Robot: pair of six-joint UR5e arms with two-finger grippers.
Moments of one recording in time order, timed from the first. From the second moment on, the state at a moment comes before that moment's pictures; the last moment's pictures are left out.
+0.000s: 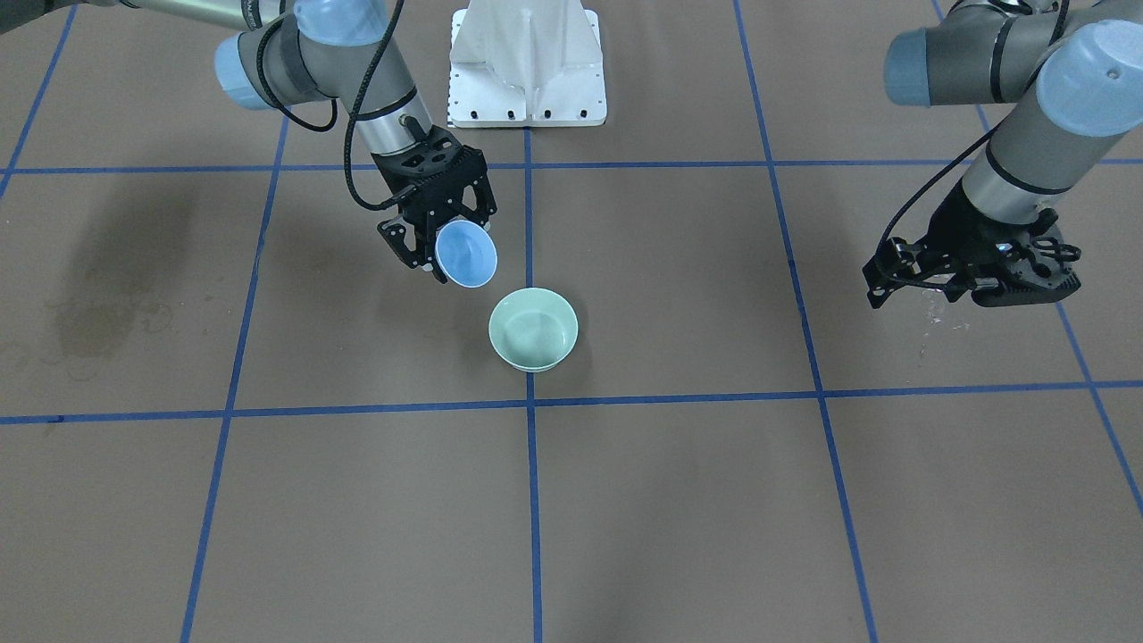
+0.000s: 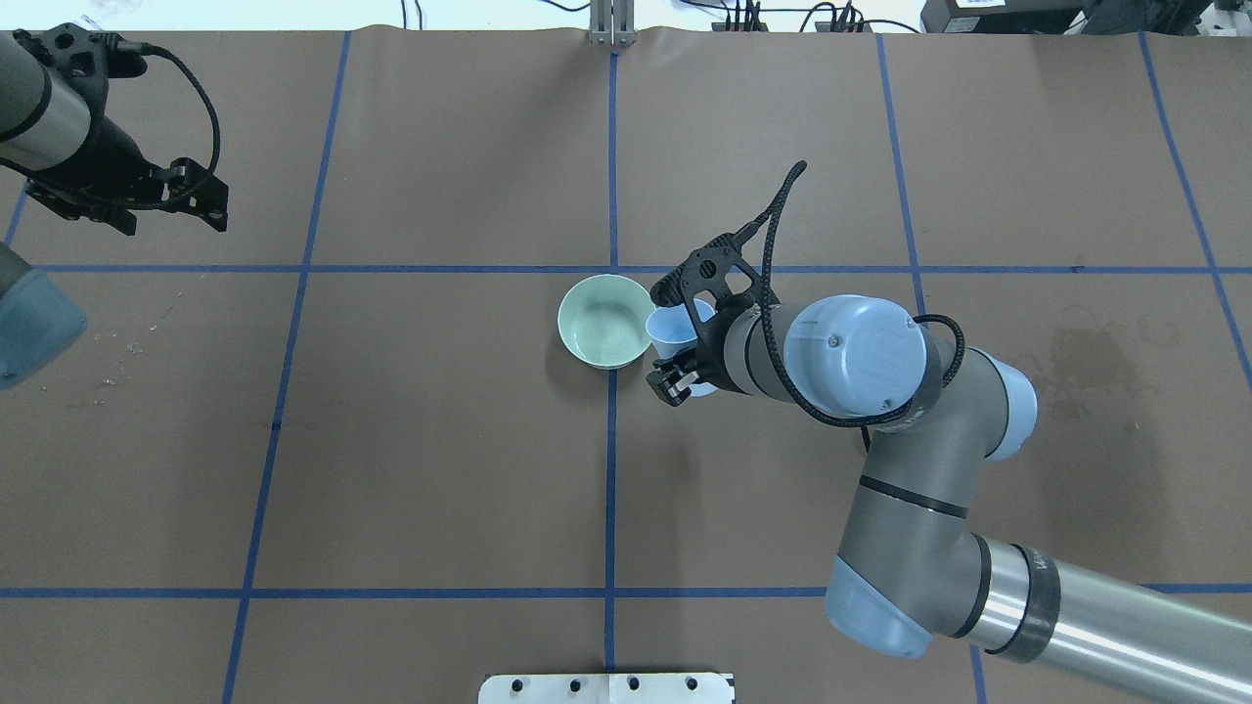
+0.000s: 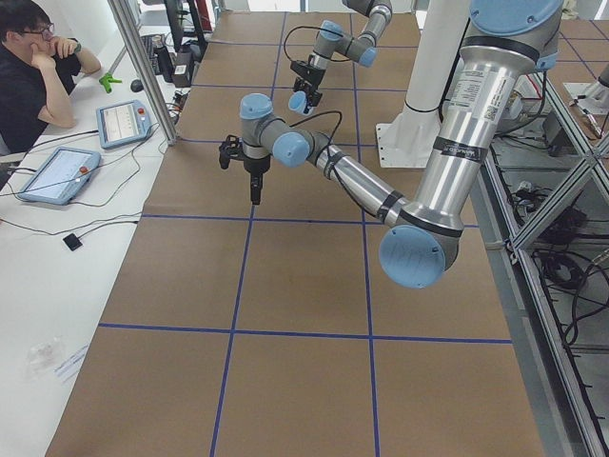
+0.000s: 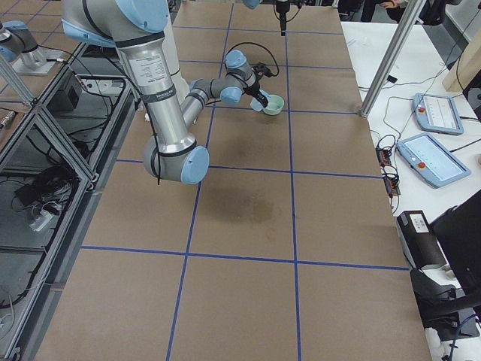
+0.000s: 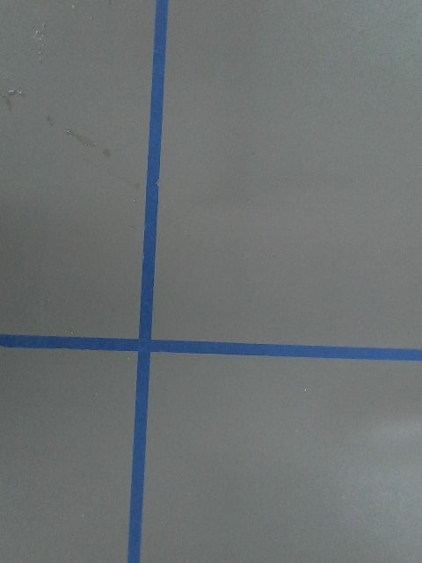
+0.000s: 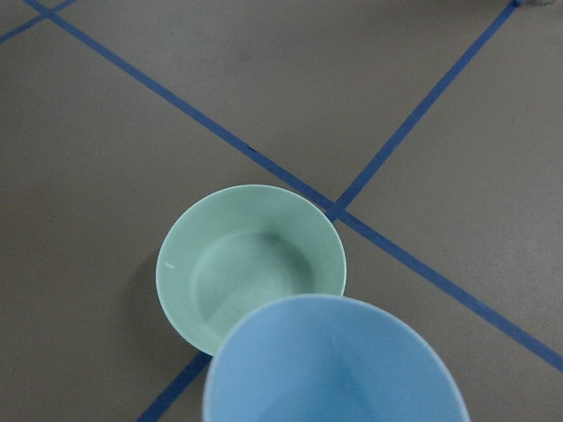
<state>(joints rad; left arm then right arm) -1.03 -1.87 -1.85 -1.58 -2.14 -0.82 0.46 -1.07 1.81 -1.23 1.62 0.61</state>
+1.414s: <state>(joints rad) -1.03 -1.84 -1.85 -1.59 -2.13 -0.81 0.50 -0.81 1.62 -1.64 1.87 0.58</state>
